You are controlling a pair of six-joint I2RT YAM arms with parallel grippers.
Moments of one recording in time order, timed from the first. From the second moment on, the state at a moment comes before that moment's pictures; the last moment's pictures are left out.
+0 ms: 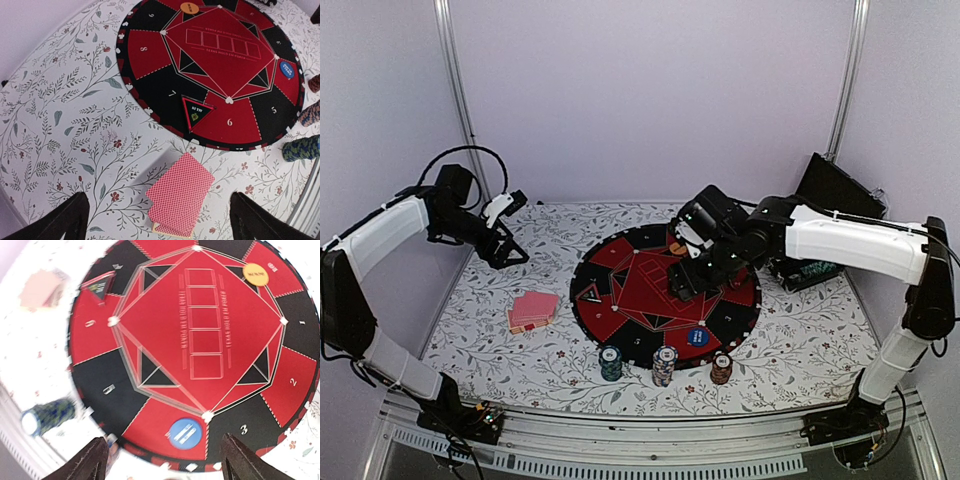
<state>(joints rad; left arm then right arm) -0.07 1.43 1.21 -0.81 0.51 0.65 0.94 1.69 1.44 -0.77 0.09 0.35</state>
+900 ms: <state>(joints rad) -0.07 1.44 1.24 -0.82 0.50 0.61 1.08 1.57 1.18 -1.00 0.02 0.53</state>
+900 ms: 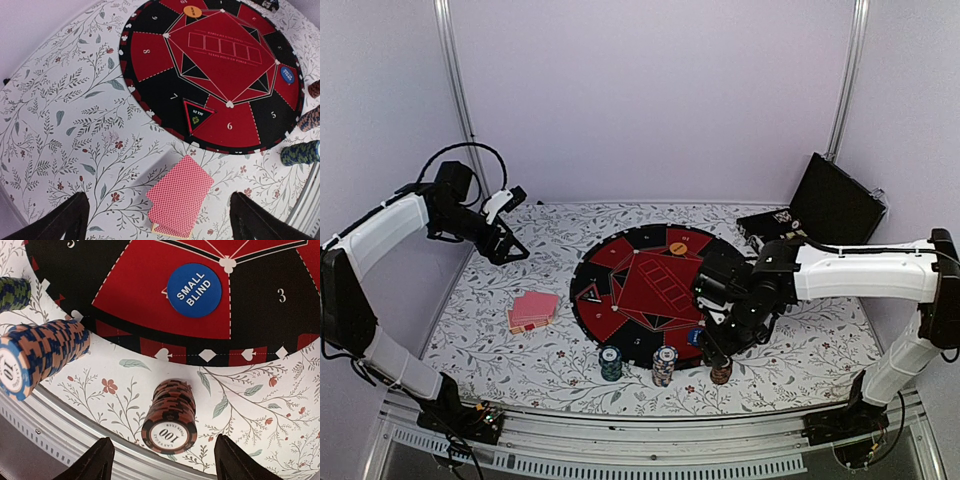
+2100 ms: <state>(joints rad) -0.07 1.44 1.24 -0.82 0.50 0.62 1.10 1.68 1.14 -0.95 0.09 0.51</state>
